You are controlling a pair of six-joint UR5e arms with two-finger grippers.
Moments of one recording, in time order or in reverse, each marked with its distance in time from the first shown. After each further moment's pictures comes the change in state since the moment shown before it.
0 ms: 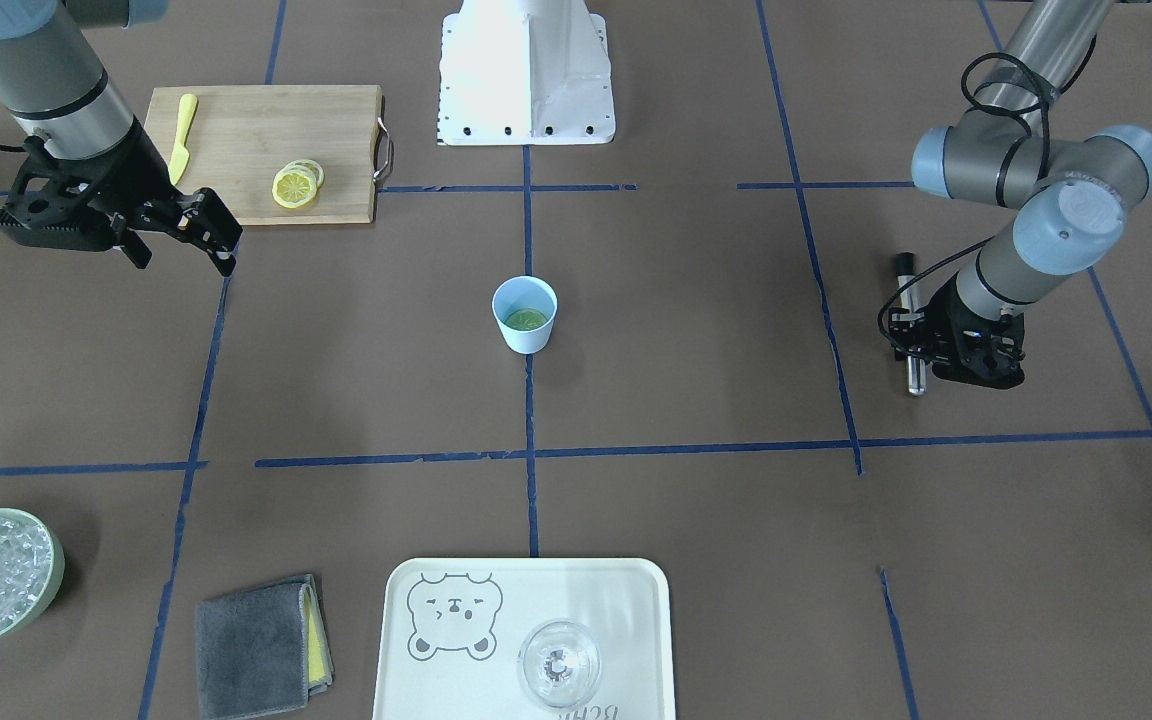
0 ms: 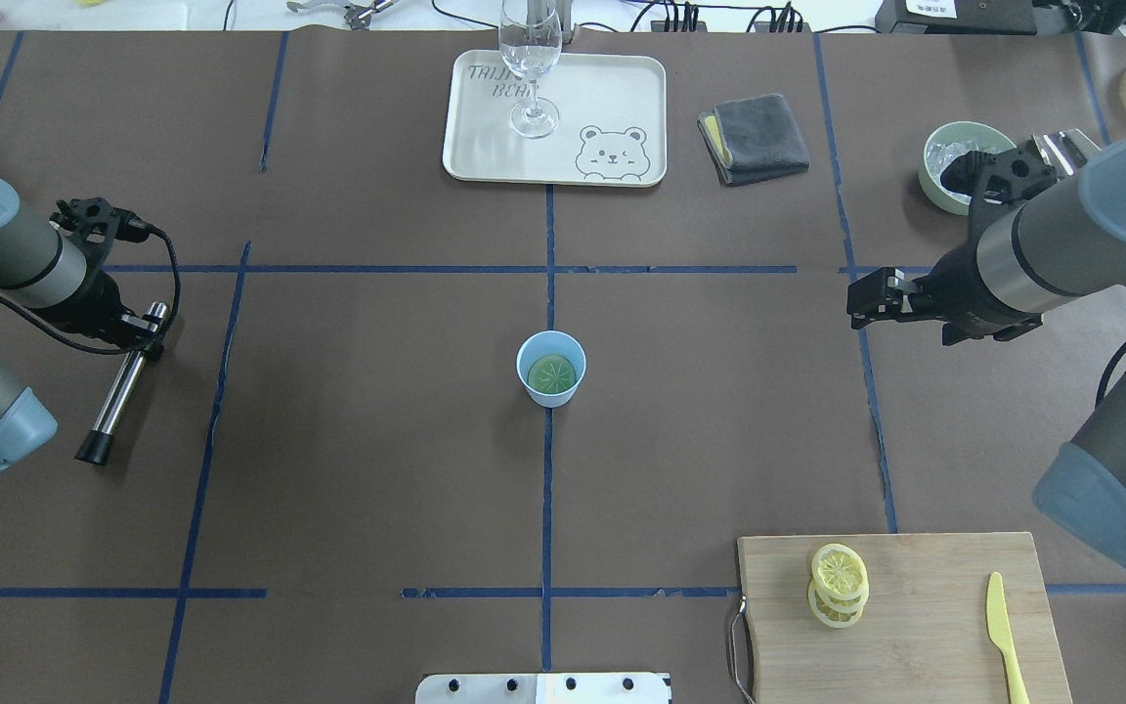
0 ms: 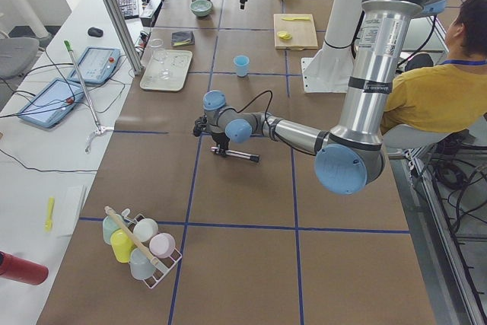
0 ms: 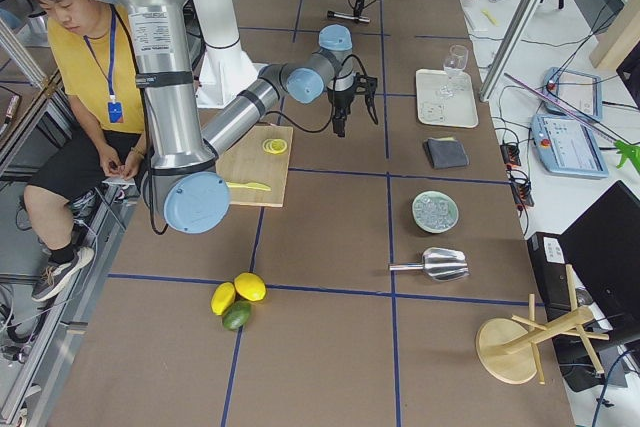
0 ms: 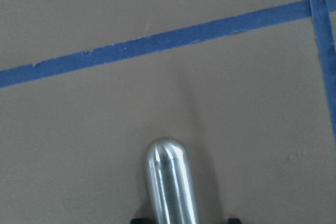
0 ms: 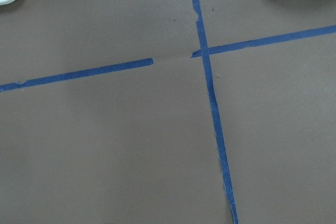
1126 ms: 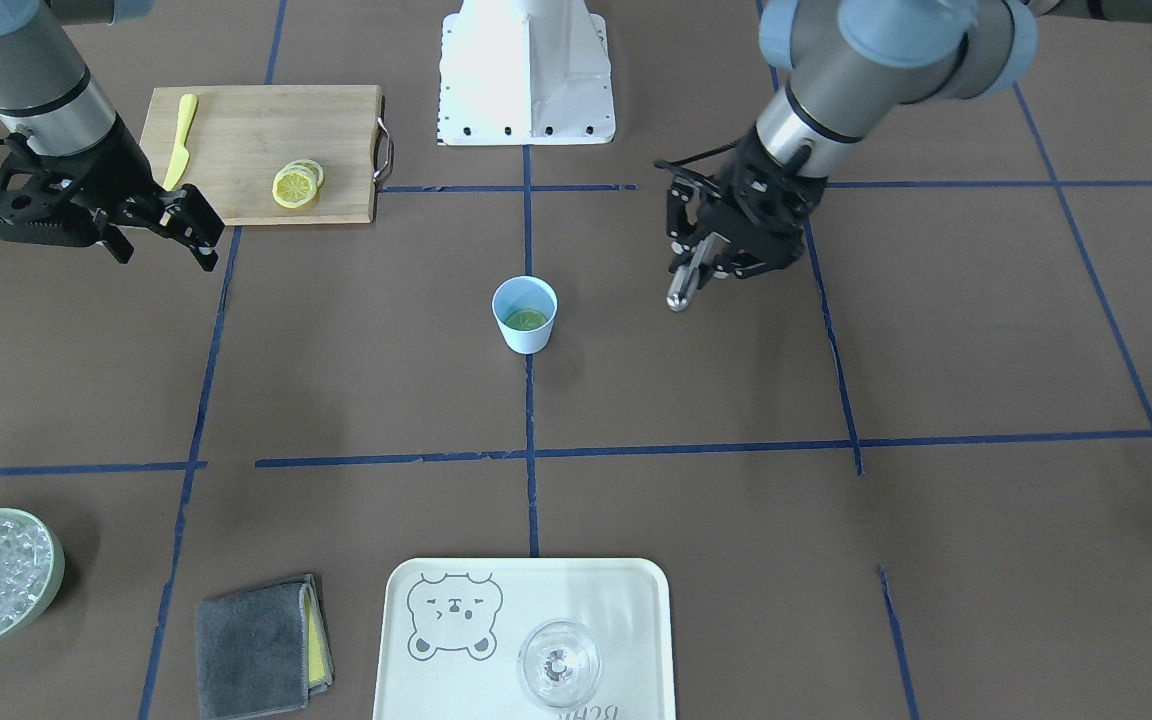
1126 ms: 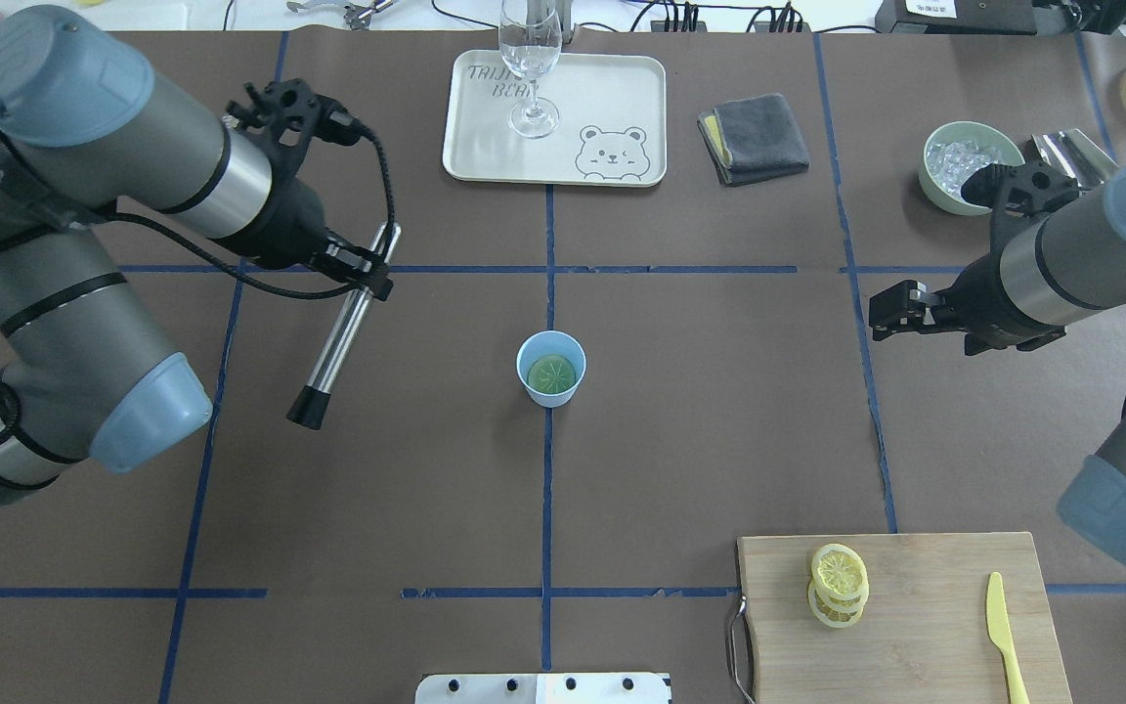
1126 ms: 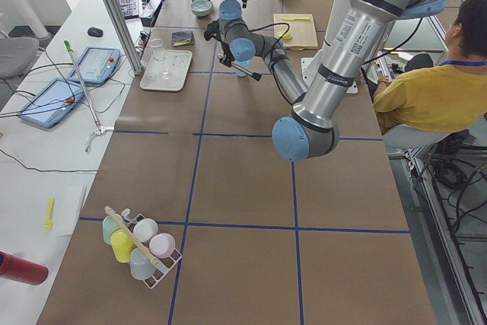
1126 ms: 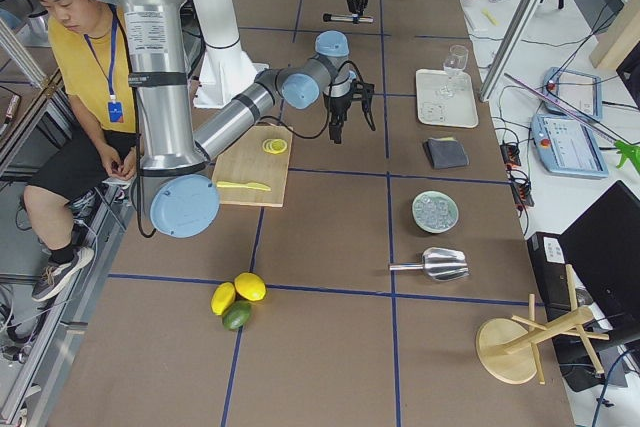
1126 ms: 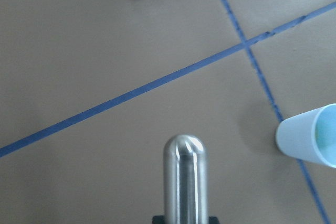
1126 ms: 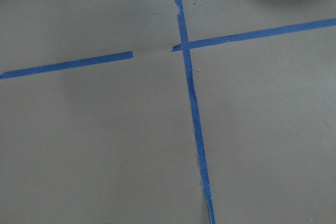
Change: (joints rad) left arm 0.115 -0.381 -0.326 0.208 -0.003 -0.070; right arm 0.005 -0.070 0.014 0.028 -0.001 -0.039
